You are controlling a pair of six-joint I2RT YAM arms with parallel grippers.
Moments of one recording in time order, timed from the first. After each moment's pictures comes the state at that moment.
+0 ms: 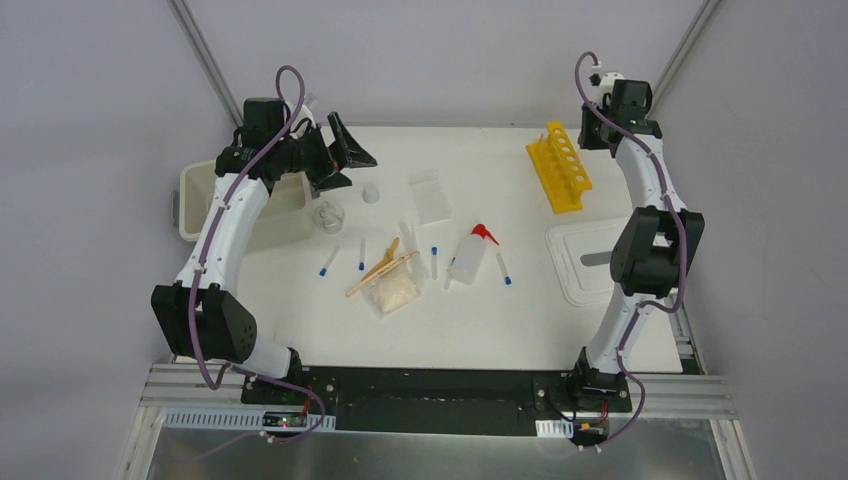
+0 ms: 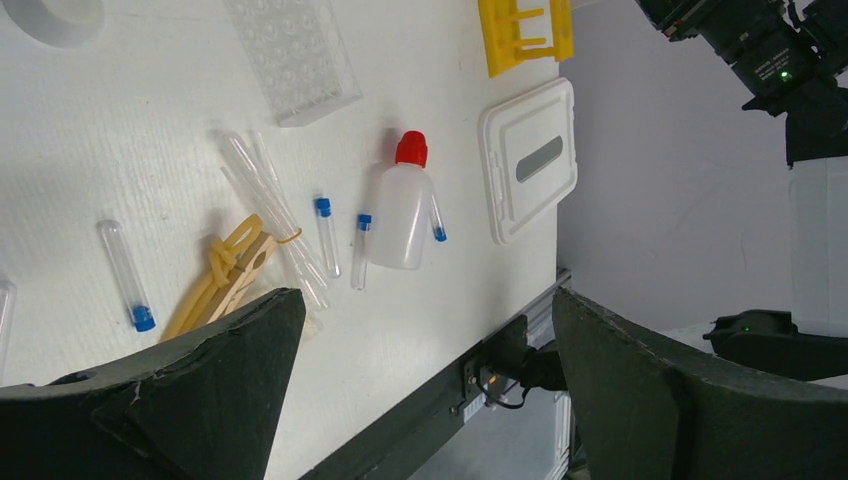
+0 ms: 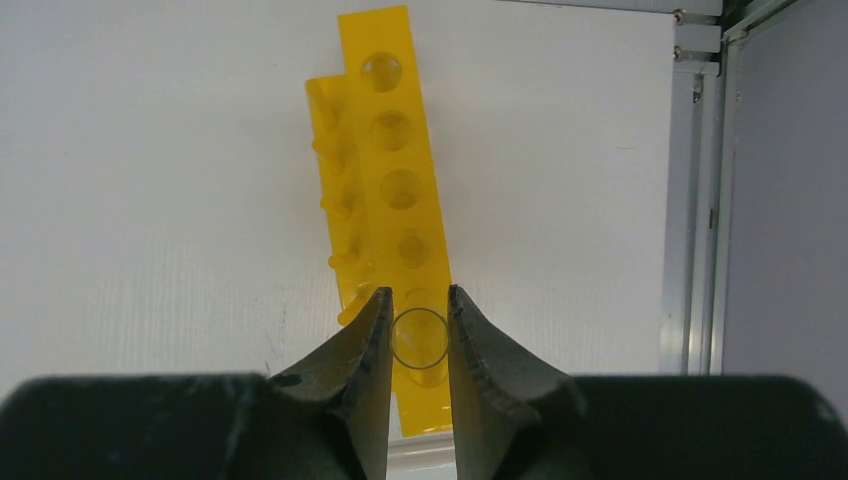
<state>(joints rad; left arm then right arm) -0.07 1.46 1.49 -0.68 0.68 -0.61 -0.06 1.96 1.81 -0.53 -0.10 -0.13</state>
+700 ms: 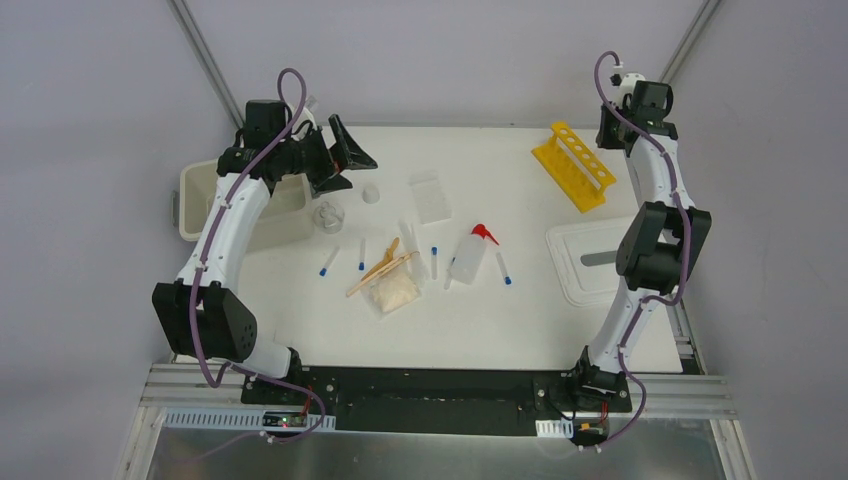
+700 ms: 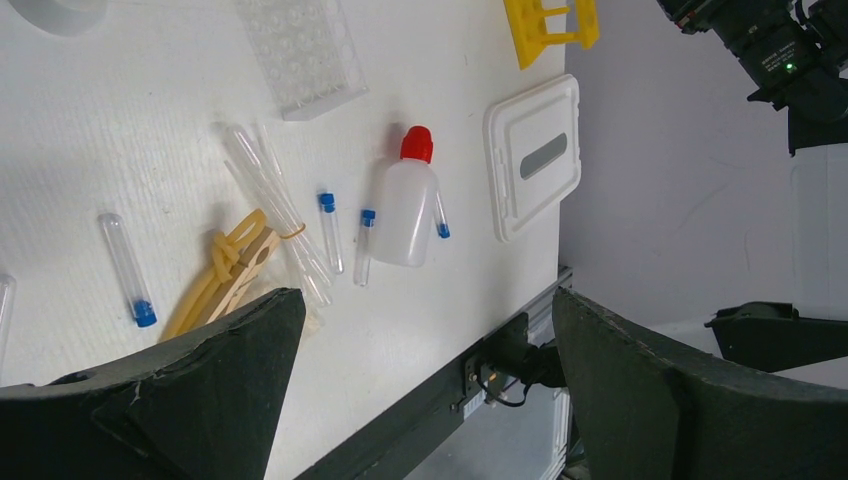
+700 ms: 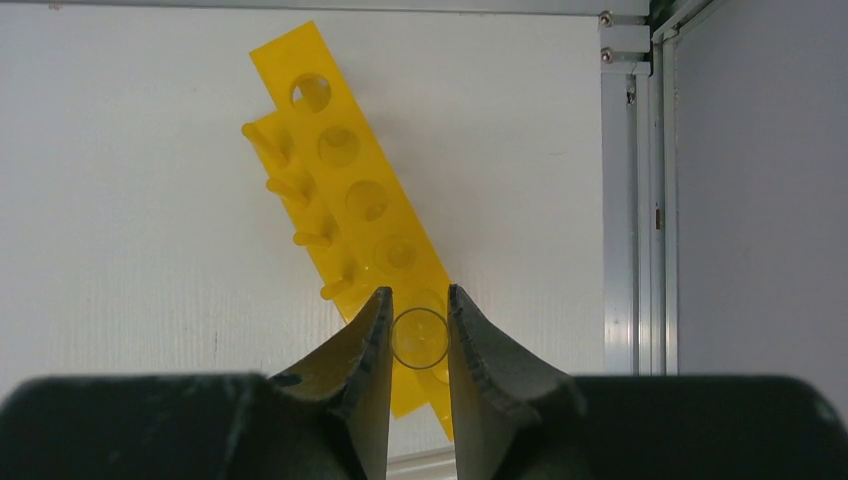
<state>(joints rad) -0.07 1.47 1.48 -0.68 0.67 -0.61 -0.16 2.03 1.89 -0.53 -0.13 -0.17</state>
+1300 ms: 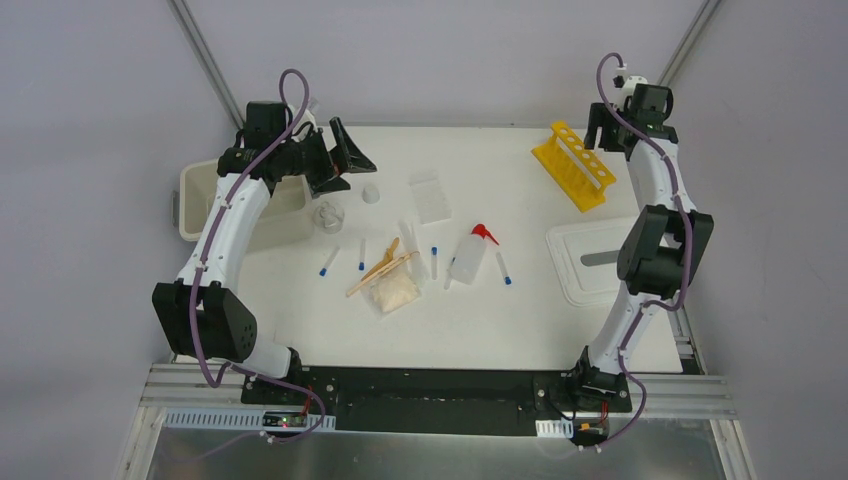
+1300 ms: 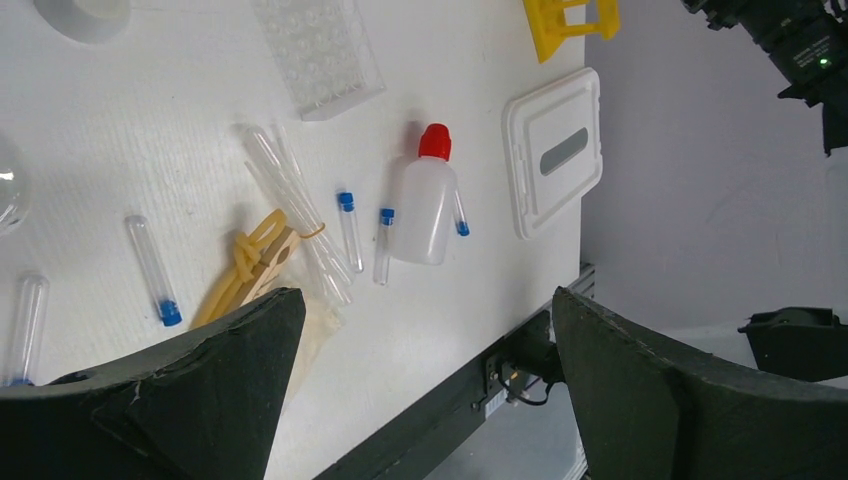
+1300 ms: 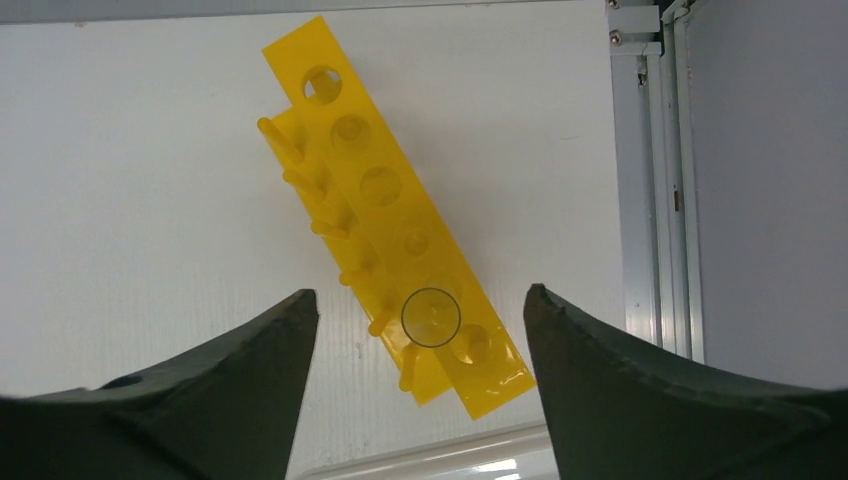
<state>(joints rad) -0.07 1.47 1.47 -0.69 0.67 -0.57 -0.16 1.98 1.80 -0.47 -0.13 -0.10</state>
